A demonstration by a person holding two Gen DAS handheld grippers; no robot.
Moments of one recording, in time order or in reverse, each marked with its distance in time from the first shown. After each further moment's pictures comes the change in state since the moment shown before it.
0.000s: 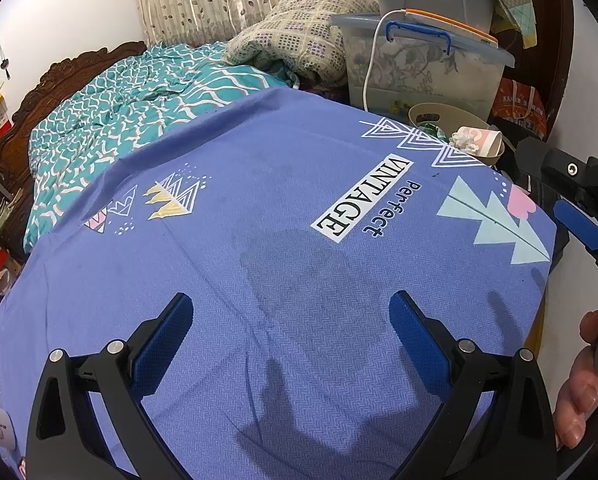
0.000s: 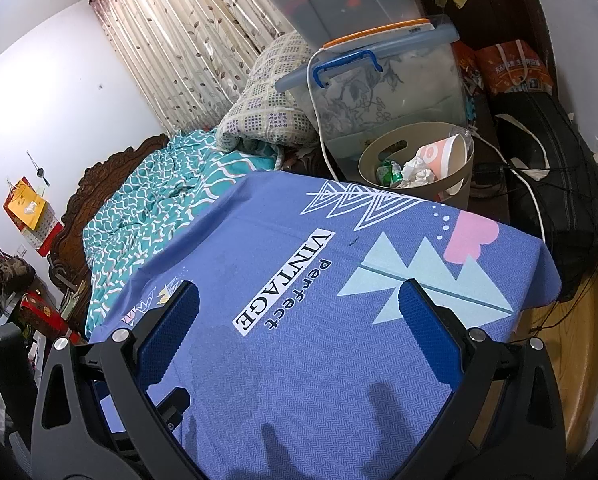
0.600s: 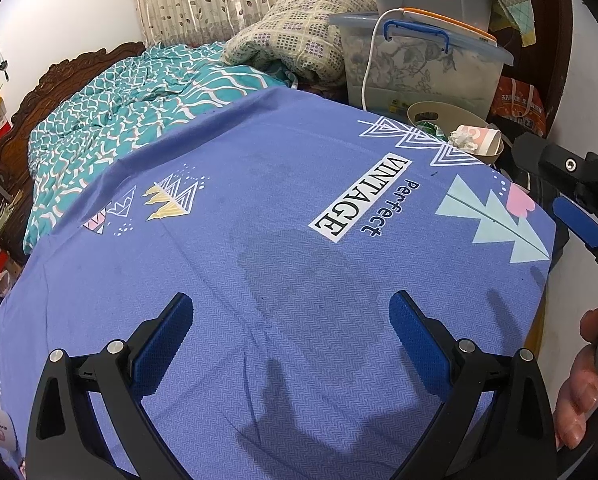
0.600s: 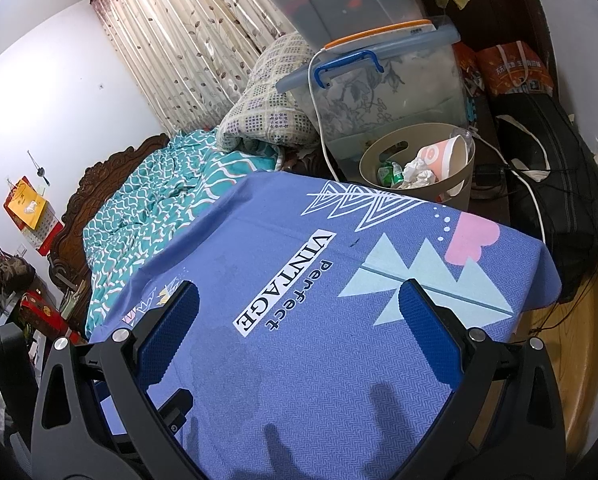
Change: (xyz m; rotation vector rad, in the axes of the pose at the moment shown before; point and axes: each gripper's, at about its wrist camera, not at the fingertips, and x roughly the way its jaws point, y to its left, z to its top) left arm 0.000 -0.001 0.001 0.003 0.003 -0.003; right arm 0.000 0.000 -0.001 -0.002 0.001 0.000
